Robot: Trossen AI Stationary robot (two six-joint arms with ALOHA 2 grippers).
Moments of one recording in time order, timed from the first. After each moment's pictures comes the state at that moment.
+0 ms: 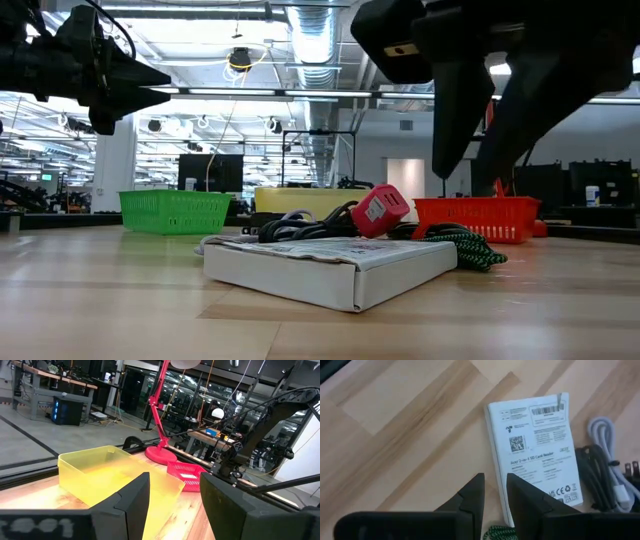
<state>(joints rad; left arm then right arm) -0.16 0.01 0.01 0.09 -0.61 -0.30 0.58 1.97 1.39 -0.57 0.14 -0.31</state>
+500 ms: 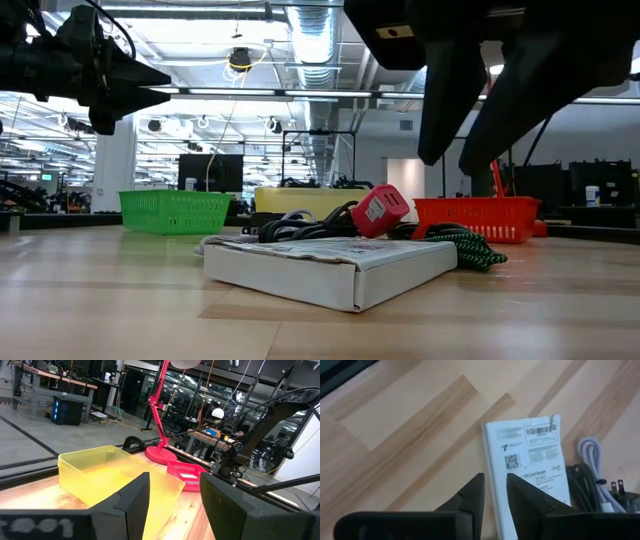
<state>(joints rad) -0.16 0.01 0.01 0.09 -0.61 -0.30 0.59 1.97 1.38 -0.50 0.17 -0.35</state>
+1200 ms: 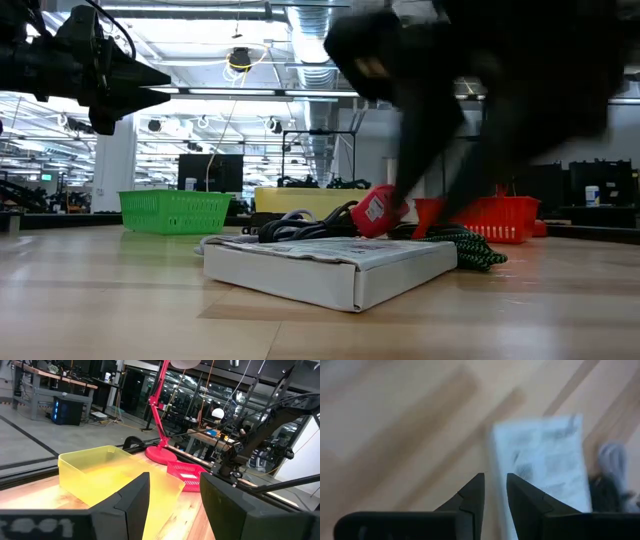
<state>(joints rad) -0.16 0.01 0.01 0.09 -0.61 -0.30 0.59 2.05 1.38 -0.41 0.18 -0.36</state>
